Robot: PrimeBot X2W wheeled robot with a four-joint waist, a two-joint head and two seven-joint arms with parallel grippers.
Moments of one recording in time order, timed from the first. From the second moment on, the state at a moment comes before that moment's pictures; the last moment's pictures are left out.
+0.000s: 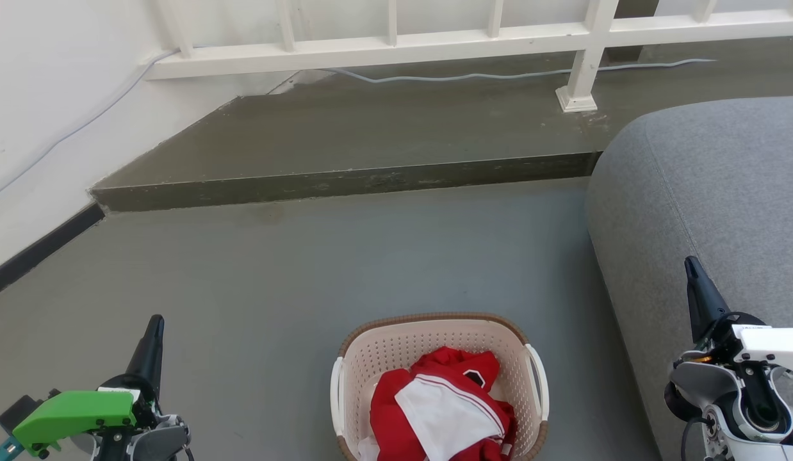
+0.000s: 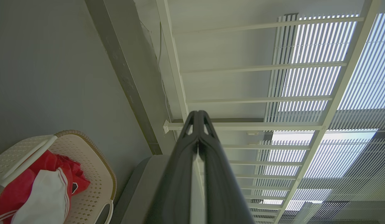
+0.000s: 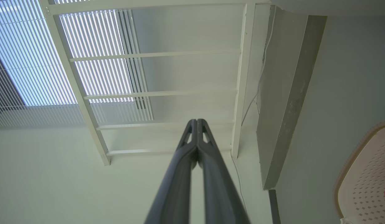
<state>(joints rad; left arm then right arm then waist) -0.04 0.08 0.00 0.27 -1.67 -0.12 0.05 -0.06 -0.05 -0.11 0.28 1.61 0.11 0.09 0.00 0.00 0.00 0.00</state>
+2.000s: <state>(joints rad) -0.05 0.08 0.00 0.28 -1.67 -0.12 0.05 -0.06 -0.05 -0.11 0.28 1.61 0.12 0.09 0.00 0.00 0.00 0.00</state>
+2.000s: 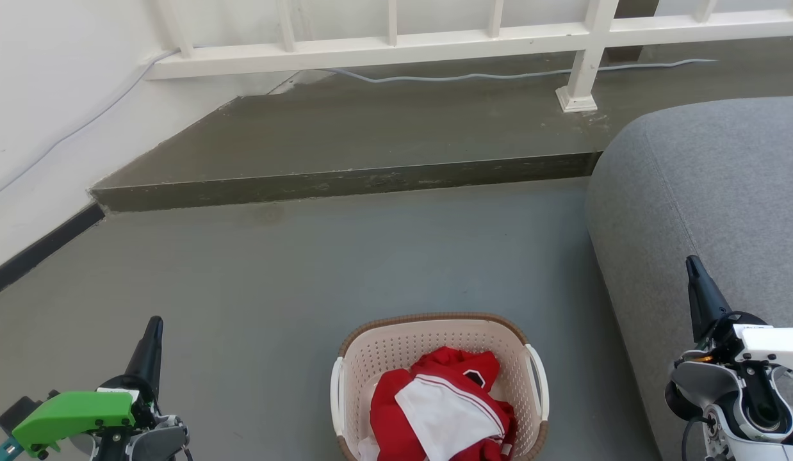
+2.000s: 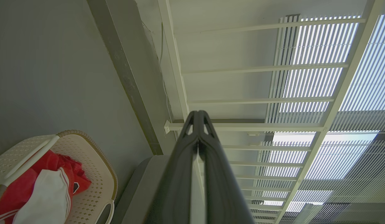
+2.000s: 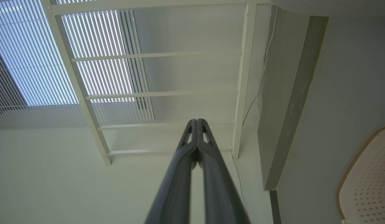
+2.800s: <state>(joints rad) -0.05 0.08 0.01 0.28 -1.67 -0.12 0.05 -0.06 -0.05 -0.11 0.28 1.61 0.12 0.09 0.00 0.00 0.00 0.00</state>
